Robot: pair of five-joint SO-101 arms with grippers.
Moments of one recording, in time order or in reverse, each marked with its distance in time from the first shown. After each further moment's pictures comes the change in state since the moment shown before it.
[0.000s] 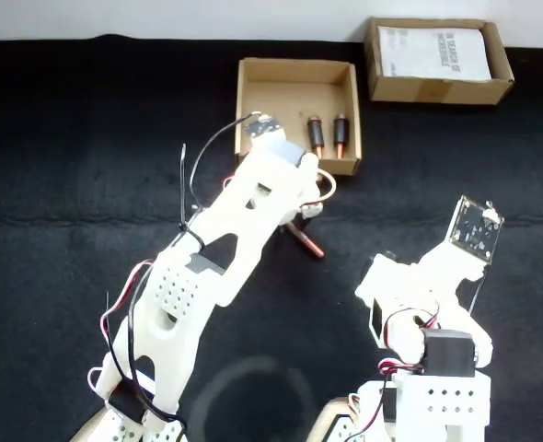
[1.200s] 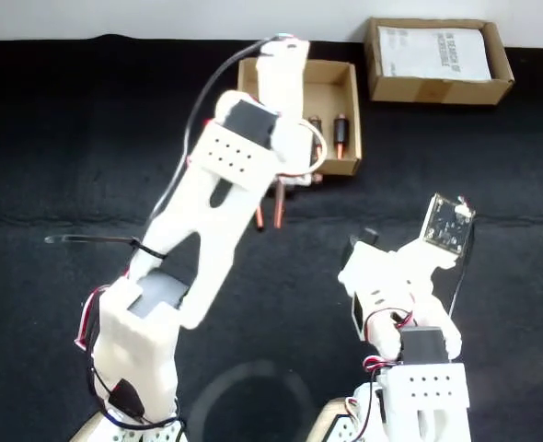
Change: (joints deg) left arm -2.1 -28.0 0.2 6.2 -28.5; right arm -4.6 0.0 16.4 -27.3 0.0
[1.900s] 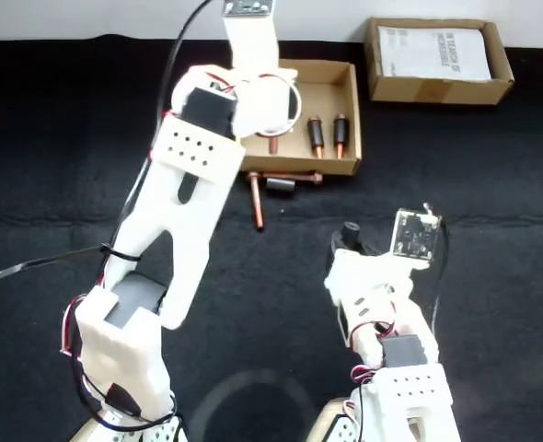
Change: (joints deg) left arm -5.0 -5.6 0.0 -18.0 -7.9; right arm -3.9 0.0 14.1 -22.4 8.4
